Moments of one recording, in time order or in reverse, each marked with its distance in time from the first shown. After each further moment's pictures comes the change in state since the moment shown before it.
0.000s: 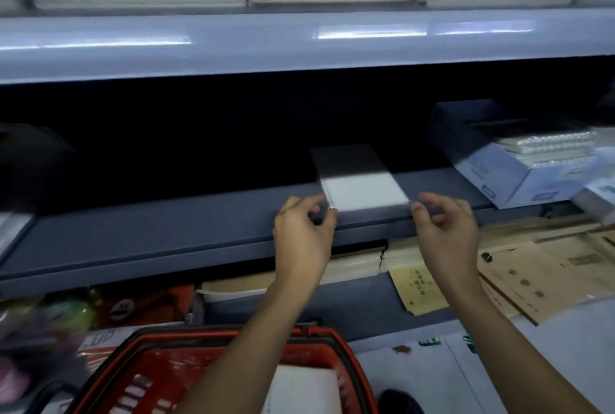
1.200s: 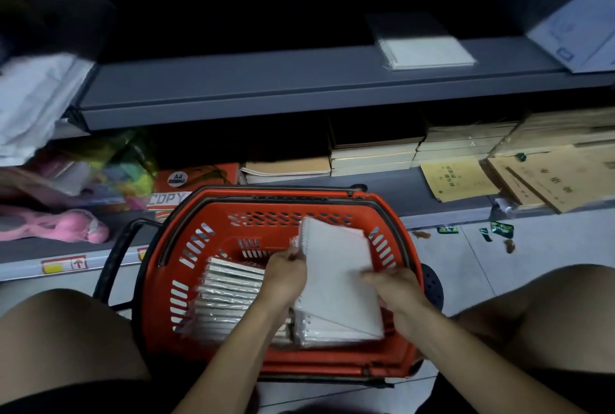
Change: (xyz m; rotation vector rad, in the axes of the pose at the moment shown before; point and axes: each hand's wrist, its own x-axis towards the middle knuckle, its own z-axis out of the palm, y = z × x) left_hand -0.230 -0.151 -0.115 -0.190 -0.365 -1.031; right_hand -0.297 0.057 0.031 0.098 -0.487 1.035
